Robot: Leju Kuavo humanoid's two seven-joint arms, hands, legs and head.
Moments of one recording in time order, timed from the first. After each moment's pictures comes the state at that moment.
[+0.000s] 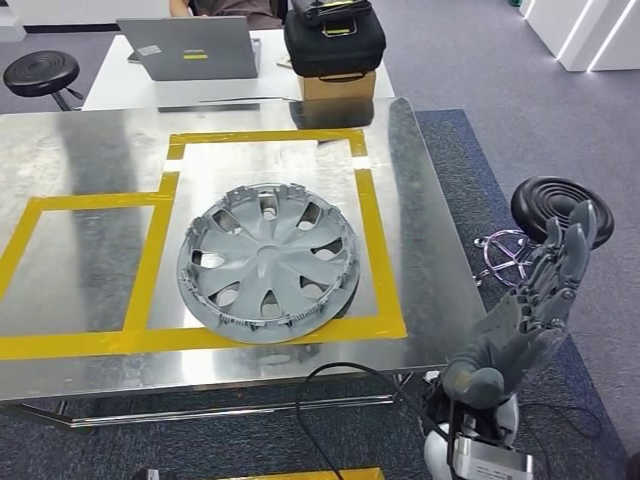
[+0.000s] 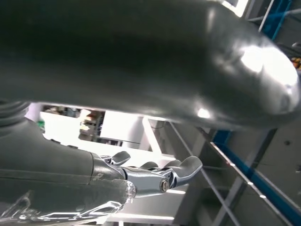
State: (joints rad) left arm -0.08 -0.28 1.19 -0.23 -0.63 -0.23 -0.47; right arm 0.00 0.12 0.42 -1.96 0.51 -0.68 -0.59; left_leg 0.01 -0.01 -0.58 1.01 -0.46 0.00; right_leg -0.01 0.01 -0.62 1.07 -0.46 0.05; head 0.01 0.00
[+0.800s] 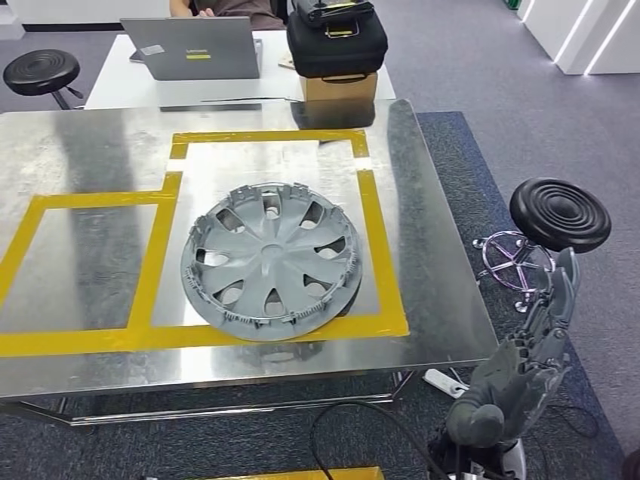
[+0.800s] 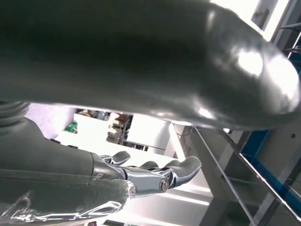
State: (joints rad) left arm -0.08 -0.29 1.26 -0.23 -0.58 -0.25 -0.38; right arm 0.16 0.10 0.43 -2.02 0.53 -0.68 -0.55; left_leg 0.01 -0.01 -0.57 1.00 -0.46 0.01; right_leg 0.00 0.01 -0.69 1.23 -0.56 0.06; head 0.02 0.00
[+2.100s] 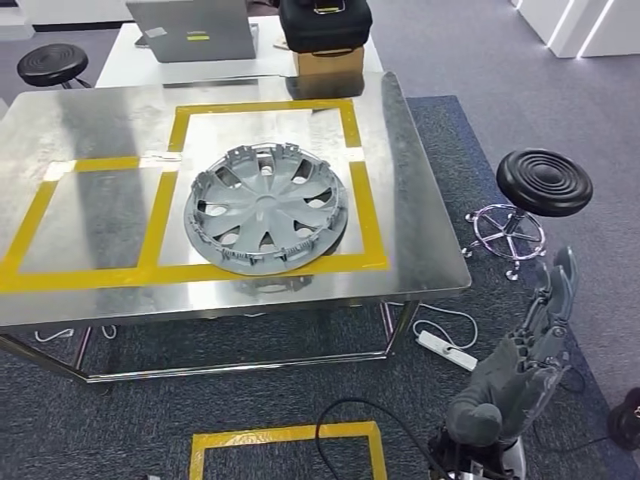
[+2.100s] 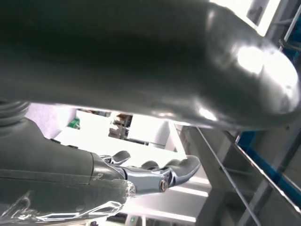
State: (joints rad) left arm -0.08 -0.29 1.25 -0.23 -0.63 -0.20 -0.39; right arm 0.16 0.10 0.43 -2.02 0.54 -0.68 -0.55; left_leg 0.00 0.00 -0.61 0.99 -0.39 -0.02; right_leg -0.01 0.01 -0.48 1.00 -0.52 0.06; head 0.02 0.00
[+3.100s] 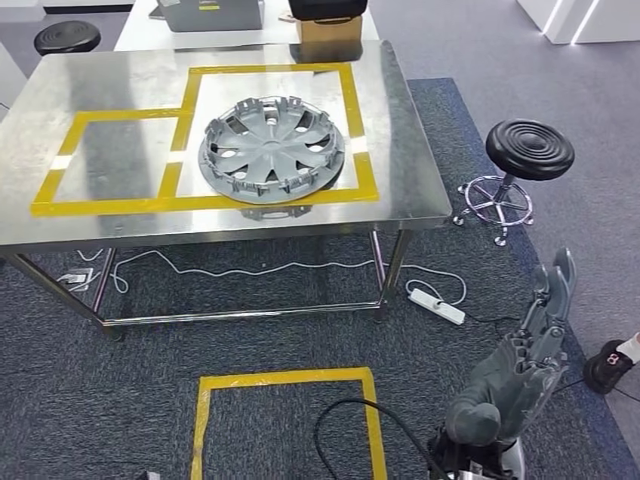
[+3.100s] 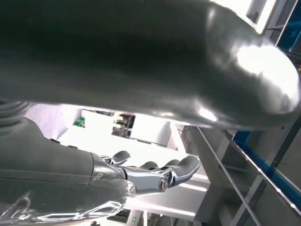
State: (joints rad) left arm -0.08 -0.29 1.25 -0.23 -0.64 -0.19 -0.41; right arm 0.17 0.10 0.43 -2.02 0.54 -0.68 -0.56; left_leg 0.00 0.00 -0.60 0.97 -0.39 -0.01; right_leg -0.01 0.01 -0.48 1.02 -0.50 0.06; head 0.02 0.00
